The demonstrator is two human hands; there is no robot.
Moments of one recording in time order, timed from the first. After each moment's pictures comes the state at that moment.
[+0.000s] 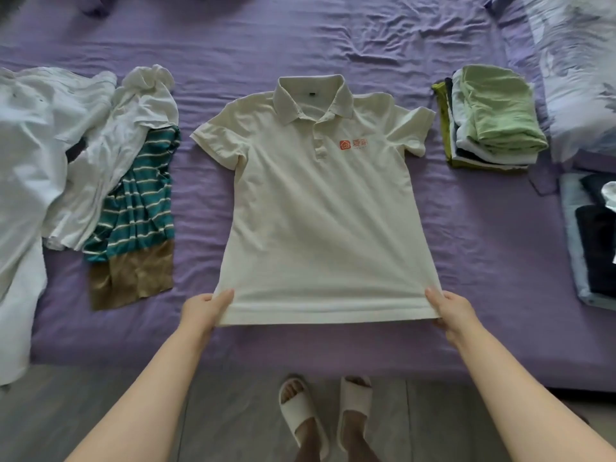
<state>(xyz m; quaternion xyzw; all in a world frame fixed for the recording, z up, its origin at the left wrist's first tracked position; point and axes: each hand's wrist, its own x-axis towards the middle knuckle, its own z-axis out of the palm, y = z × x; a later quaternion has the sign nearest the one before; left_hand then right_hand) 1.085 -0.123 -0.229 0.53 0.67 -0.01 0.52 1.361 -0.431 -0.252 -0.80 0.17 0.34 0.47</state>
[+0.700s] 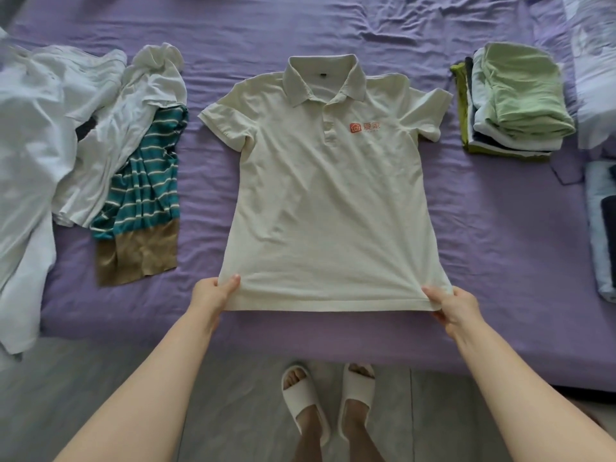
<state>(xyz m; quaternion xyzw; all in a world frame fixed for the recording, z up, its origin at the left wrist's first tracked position) 1.086 -0.137 -0.242 0.51 0.66 0.03 0.55 1.355 -0.434 -0.266 -0.75 0.22 0.35 0.51</state>
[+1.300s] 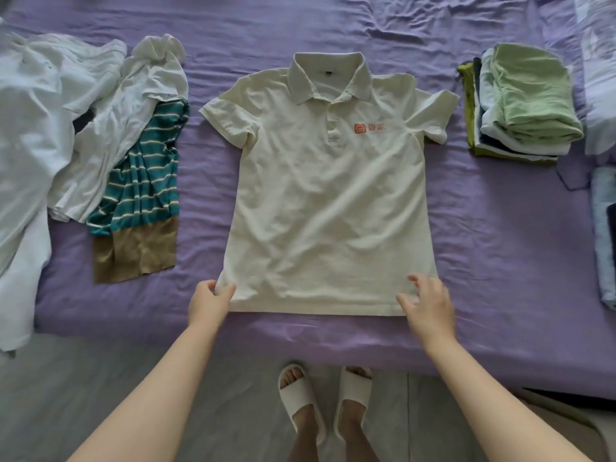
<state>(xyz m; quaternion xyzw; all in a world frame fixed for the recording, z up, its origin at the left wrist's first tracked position) 1.070 -0.137 -0.263 0.63 0.66 -0.04 0.40 1.313 -0.403 -0.252 -0.95 -0.18 0.21 0.16</state>
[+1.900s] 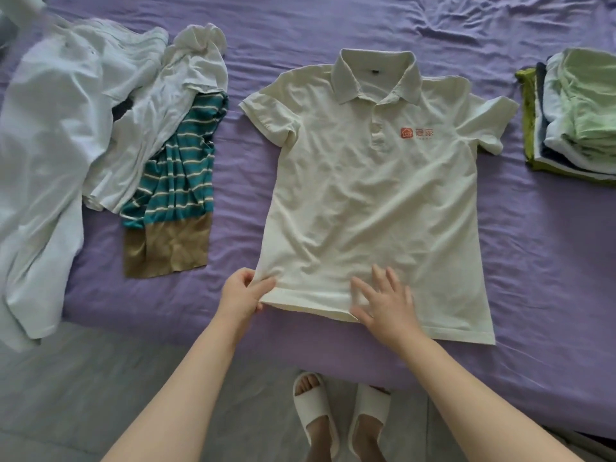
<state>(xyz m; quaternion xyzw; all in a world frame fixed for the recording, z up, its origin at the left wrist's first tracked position) 1.071 -0.117 -0.262 0.51 0.60 0.08 0.61 1.262 -0.304 -0.286 -0.85 -0.43 0.31 0.02</state>
